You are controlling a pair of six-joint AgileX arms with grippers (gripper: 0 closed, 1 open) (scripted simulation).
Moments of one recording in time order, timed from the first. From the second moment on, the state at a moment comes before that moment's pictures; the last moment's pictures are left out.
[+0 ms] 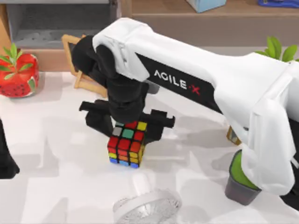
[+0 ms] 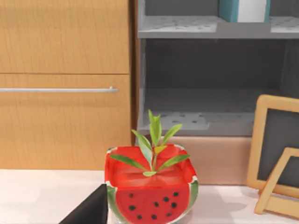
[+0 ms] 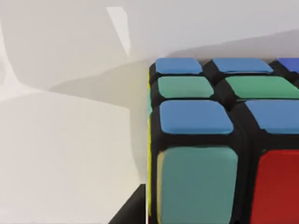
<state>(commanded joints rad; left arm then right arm) 0.00 0.00 0.00 0.00 0.00 0.00 0.84 2.57 2.36 -1.37 0.01 1.11</state>
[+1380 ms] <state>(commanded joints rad) 0.00 0.00 0.00 0.00 0.00 0.00 0.84 2.59 2.53 -1.51 0.01 1.11</state>
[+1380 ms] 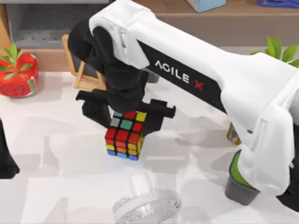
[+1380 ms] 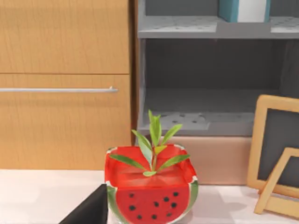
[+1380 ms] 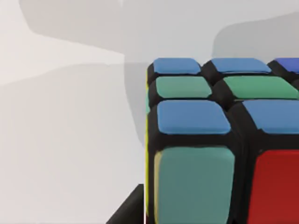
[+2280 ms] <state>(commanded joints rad) 0.00 0.00 0.00 0.00 0.00 0.00 0.38 1.83 2.04 -0.56 -0.25 0.61</state>
